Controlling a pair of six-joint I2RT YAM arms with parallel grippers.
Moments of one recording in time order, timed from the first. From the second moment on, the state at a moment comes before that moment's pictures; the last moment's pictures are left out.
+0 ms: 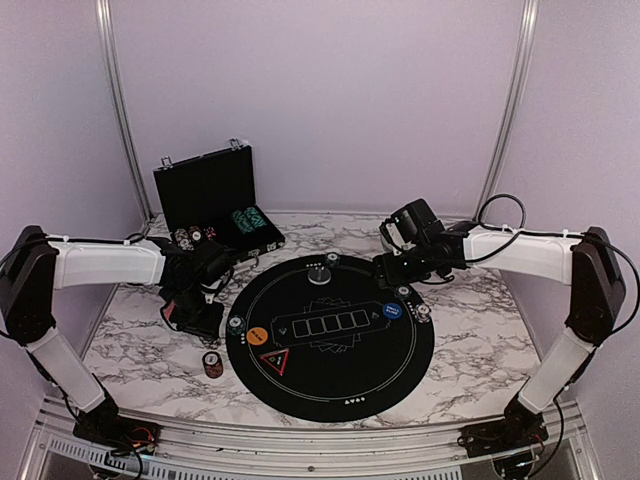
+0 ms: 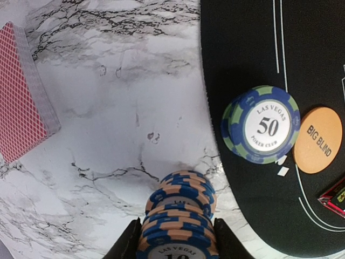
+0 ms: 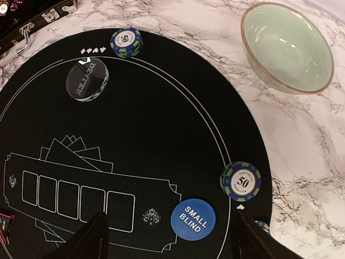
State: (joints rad) left arm -0.65 1.62 1.02 -0.85 -0.09 -0.46; right arm 0.62 1.65 1.17 -0.45 0.12 0.29
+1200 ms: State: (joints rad) left arm -0.63 1.94 1.45 -0.90 -0.09 -0.35; right arm 0.62 1.57 1.15 -0.47 0.15 0.31
